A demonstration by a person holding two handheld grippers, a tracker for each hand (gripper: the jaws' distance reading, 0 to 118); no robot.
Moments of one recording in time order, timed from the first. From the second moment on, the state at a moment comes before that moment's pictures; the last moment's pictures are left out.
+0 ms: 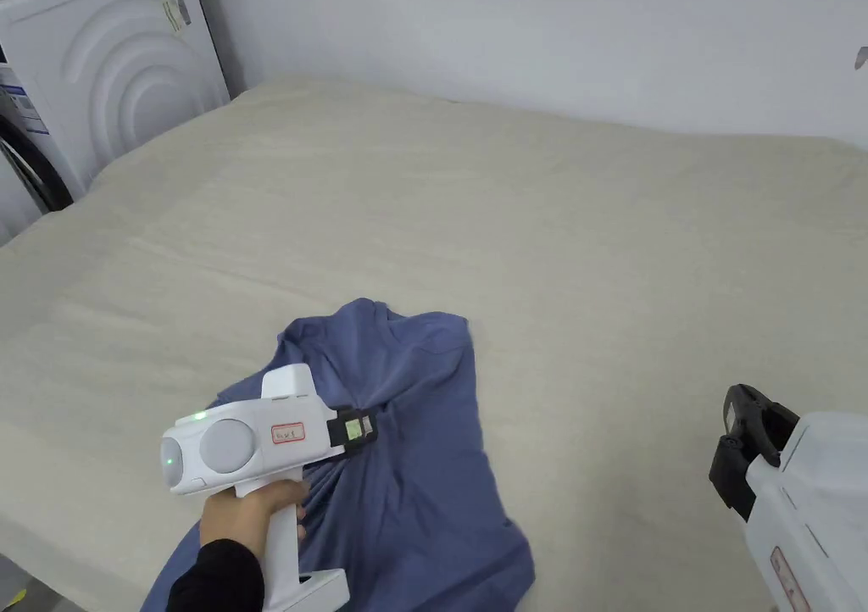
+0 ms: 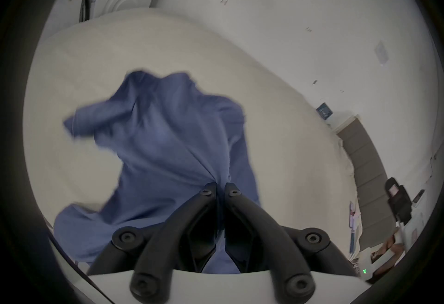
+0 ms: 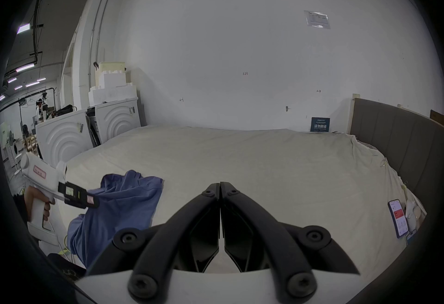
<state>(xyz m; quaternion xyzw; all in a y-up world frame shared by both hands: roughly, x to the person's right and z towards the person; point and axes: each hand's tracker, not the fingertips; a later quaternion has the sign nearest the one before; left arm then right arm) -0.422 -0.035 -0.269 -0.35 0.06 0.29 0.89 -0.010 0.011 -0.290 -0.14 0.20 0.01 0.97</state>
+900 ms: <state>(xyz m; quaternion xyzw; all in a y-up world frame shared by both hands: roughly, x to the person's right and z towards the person) -0.182 0.202 -0.377 -0.18 -0.21 0.15 0.95 0.141 0.080 -0.239 -0.04 0.06 -0.01 1.00</state>
